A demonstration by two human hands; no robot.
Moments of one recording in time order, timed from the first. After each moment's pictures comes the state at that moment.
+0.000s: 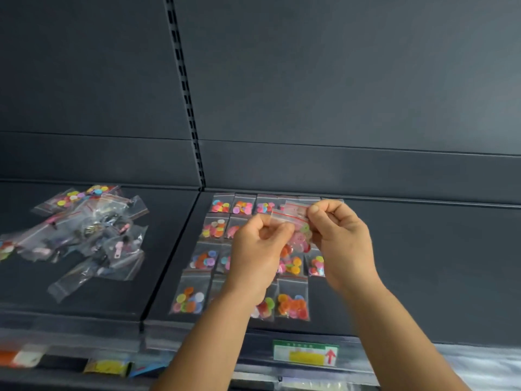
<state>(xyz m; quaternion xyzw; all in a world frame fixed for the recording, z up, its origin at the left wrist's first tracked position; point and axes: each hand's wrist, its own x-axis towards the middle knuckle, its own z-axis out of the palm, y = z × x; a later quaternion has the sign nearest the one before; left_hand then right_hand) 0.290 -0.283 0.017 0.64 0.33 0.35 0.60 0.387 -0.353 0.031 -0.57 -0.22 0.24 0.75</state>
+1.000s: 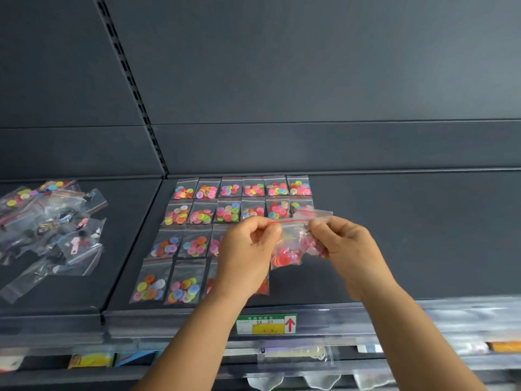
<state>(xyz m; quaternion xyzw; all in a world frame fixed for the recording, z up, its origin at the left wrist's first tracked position) 0.303 -0.326 0.007 0.75 0.32 0.28 0.51 0.418 -0.433 0.009 -0.71 -0.20 0.28 0.62</state>
